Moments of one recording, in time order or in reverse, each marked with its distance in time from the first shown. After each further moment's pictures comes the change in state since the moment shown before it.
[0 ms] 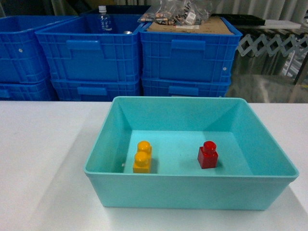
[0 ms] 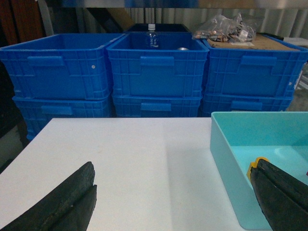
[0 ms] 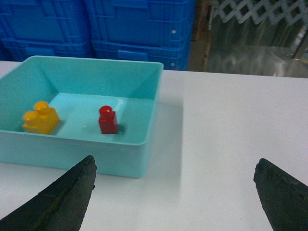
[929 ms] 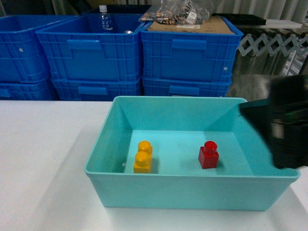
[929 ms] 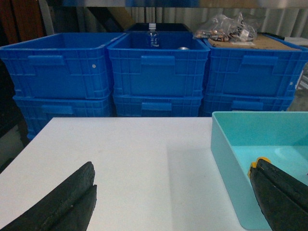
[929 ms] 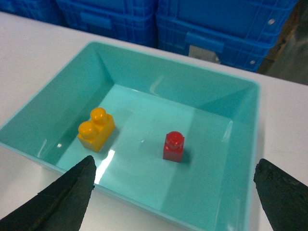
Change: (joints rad) left arm 0.000 0.000 0.000 0.000 0.000 0.000; right arm 0.356 1.047 0.486 0.349 0.106 0.027
